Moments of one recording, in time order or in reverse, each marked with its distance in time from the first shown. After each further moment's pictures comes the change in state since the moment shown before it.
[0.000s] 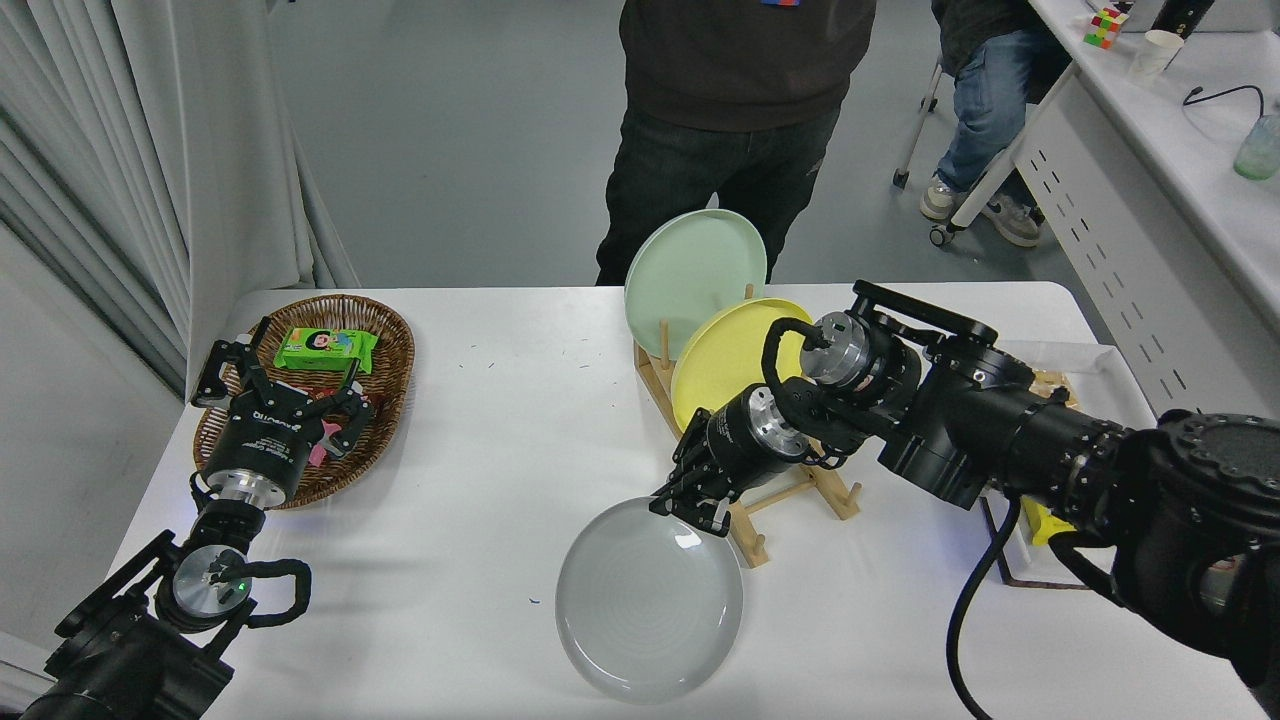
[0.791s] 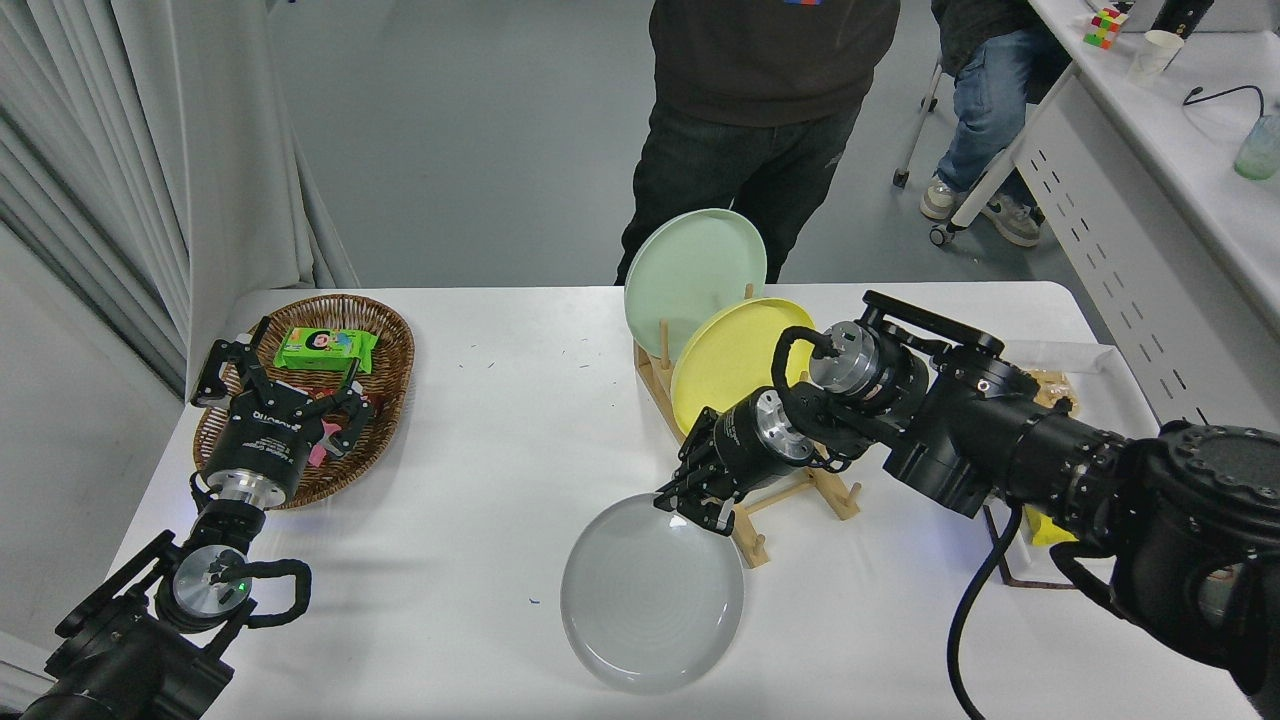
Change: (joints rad) left arm 0.000 0.000 0.000 0.000 0.000 0.000 0.000; right arm -0.025 0.000 0.014 -0.023 -0.007 0.019 0.043
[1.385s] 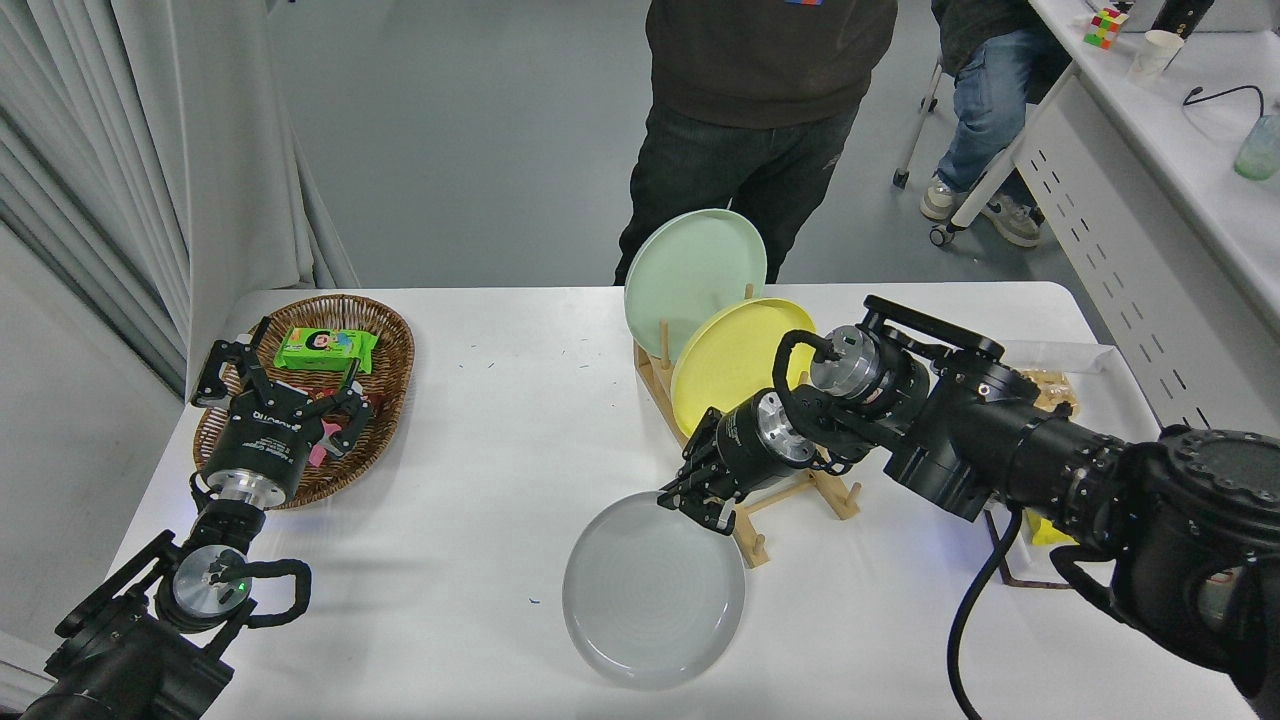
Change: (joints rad) left arm 0.000 0.000 0.000 0.000 0.000 0.000 0.000; right arm -0.005 0.000 0.003 0.000 0.004 -0.006 0.010
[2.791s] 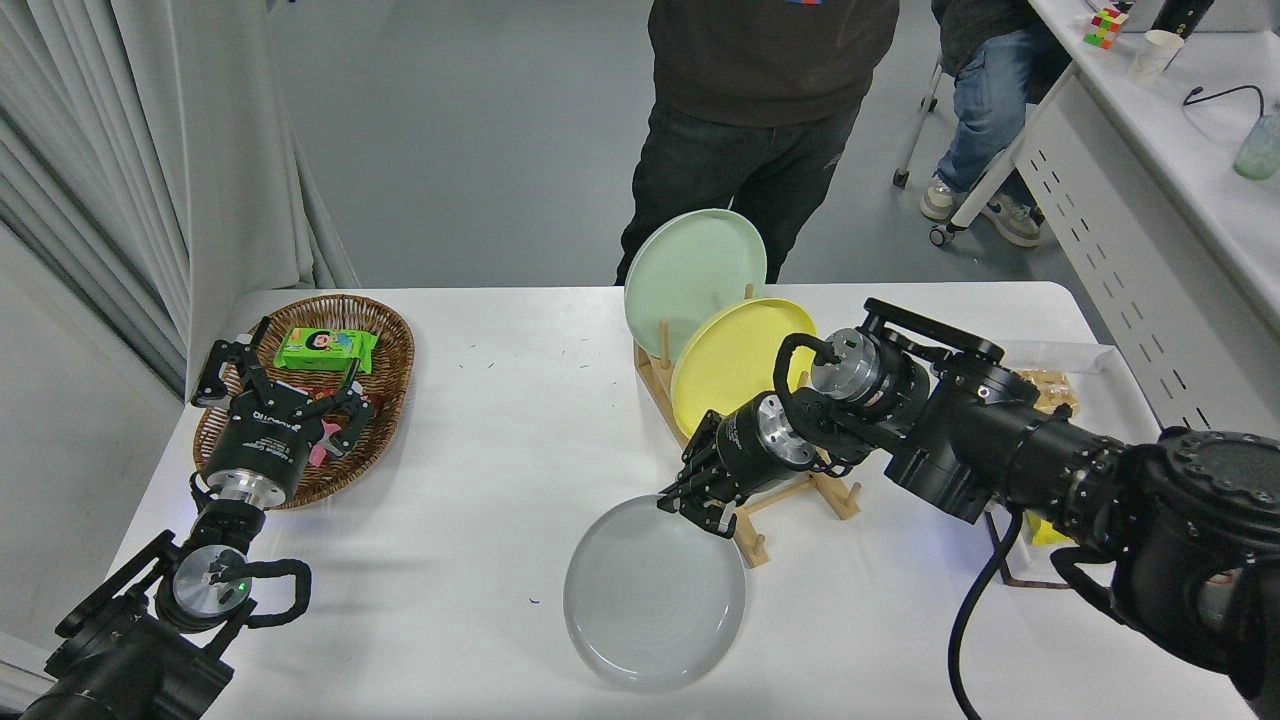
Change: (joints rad) left arm 0.000 0.000 0.000 0.000 0.000 0.000 0.000; right arm 0.000 0.000 -0.005 -0.026 -0.005 0.060 -0.008
